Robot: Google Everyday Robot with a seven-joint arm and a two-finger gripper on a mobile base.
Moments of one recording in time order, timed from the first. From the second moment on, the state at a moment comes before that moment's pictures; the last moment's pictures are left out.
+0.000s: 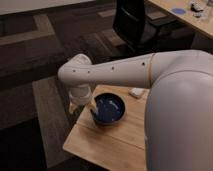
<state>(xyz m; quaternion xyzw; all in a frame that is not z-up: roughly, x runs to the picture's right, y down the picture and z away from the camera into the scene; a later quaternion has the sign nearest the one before) -0.107 0.099 0.703 -0.26 0.23 0.64 0.68</state>
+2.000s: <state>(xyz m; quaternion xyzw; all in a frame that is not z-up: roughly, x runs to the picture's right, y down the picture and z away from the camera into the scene) 0.070 0.061 0.722 -0.22 0.26 0.71 0.61</state>
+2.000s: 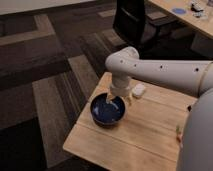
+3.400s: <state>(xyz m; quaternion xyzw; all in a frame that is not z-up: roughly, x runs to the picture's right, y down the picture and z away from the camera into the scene) 0.196 0.154 0.753 -0.15 0.36 0.73 0.56</state>
